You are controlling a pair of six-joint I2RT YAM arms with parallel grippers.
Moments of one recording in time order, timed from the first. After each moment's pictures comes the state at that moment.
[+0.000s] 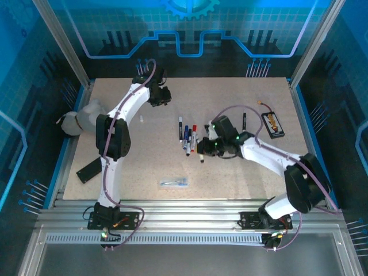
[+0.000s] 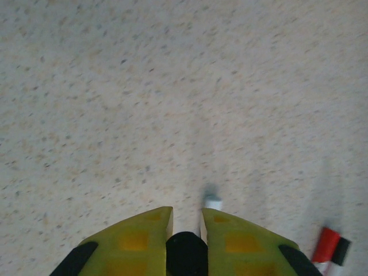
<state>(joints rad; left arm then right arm) -0.24 2.25 2.09 -0.91 0.08 -0.59 0.56 1.50 0.95 -0.39 -0.37 0.63</state>
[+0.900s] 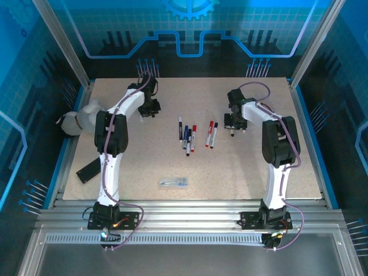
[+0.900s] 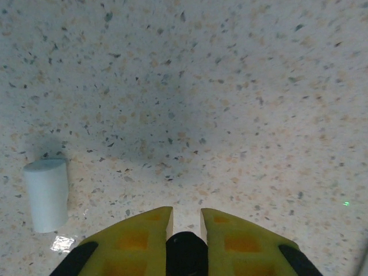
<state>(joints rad) -0.16 2.33 1.97 -0.91 -0.01 -0.53 0.21 2.05 1.50 -0.75 0.06 0.29</state>
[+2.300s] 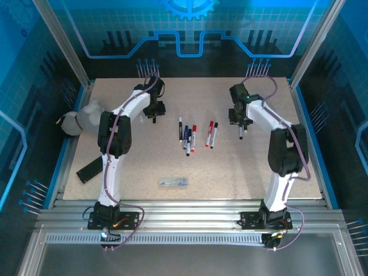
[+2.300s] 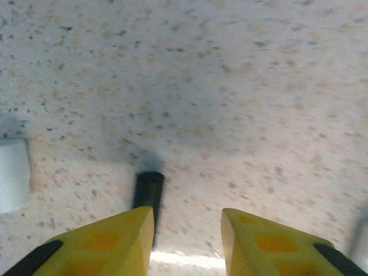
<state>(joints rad) -0.23 2.30 1.97 -0.92 -0.05 -0.52 0.26 1.83 1.46 -0.80 0.19 0.31</state>
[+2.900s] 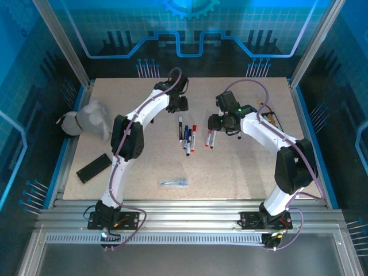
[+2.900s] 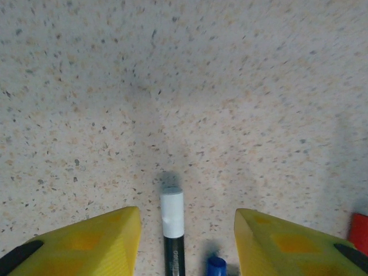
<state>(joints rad) -0.41 2.39 2.19 -0.93 -0.06 -0.52 0.43 1.68 1.32 -0.68 0.00 0.43</state>
